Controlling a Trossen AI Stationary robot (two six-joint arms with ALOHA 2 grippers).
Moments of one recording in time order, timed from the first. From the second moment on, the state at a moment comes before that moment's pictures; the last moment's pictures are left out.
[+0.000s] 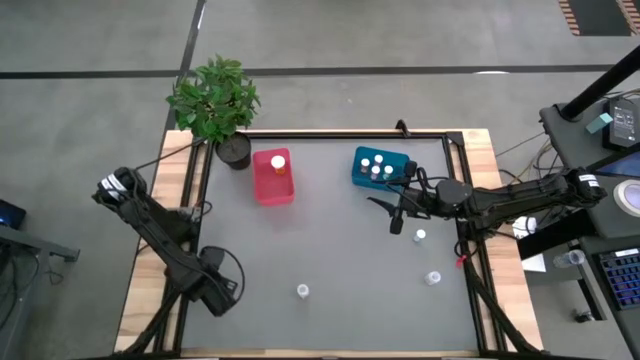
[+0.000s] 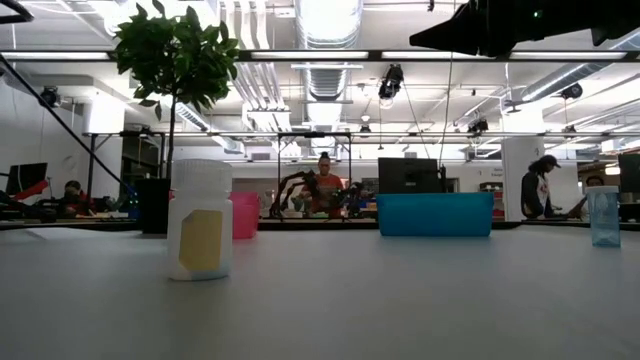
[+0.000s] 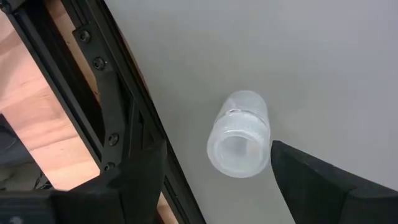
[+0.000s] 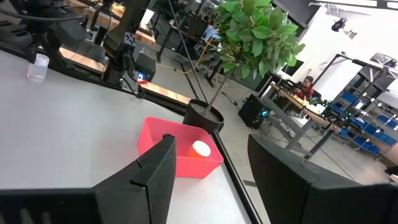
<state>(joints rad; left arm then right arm) -0.85 1.45 0.92 -1.17 0.17 -2.03 0.06 0.96 0.48 0.45 0.31 -0.50</state>
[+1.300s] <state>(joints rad) -0.76 1.45 1.00 -1.15 0.15 -1.90 0.06 0.96 0.48 0.45 0.31 -0.50</state>
